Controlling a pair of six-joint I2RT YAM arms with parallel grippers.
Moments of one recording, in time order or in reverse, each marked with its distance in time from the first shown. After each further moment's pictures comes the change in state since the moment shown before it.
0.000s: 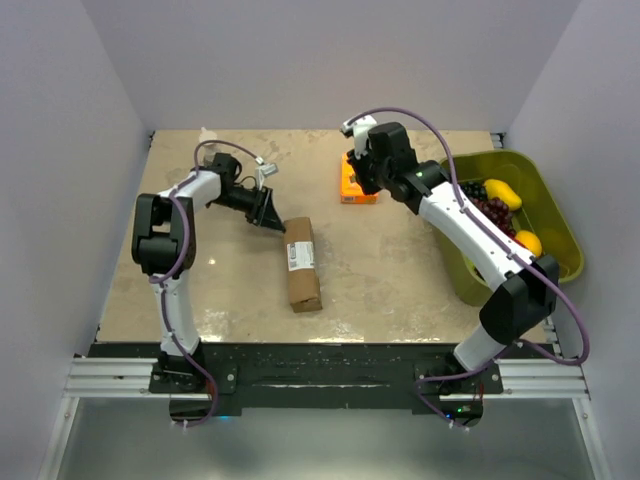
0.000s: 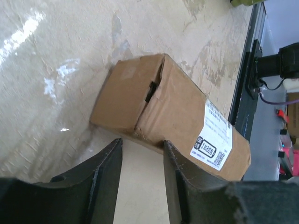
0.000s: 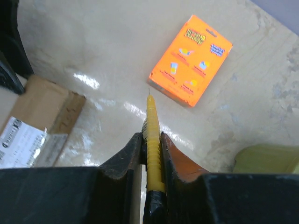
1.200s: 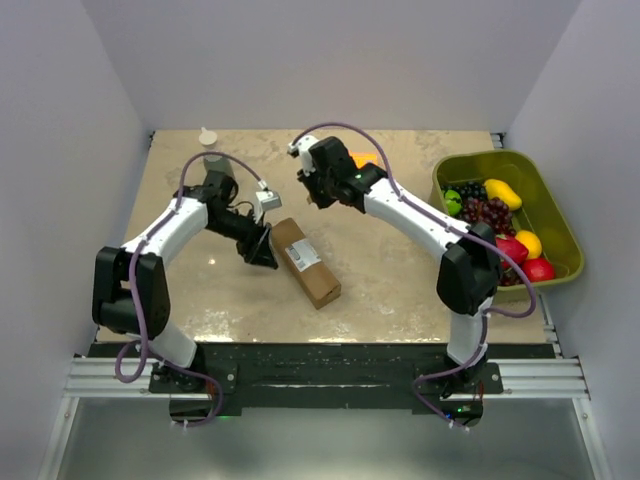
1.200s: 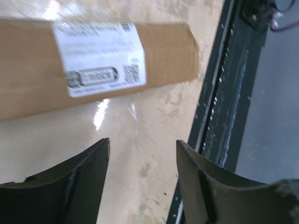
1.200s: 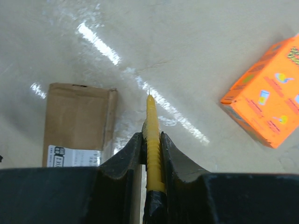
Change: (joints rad) left arm -0.088 -0.525 -0.411 -0.178 -0.126 0.259; right arm 0.182 0.328 0.183 0.018 -0.017 0.057
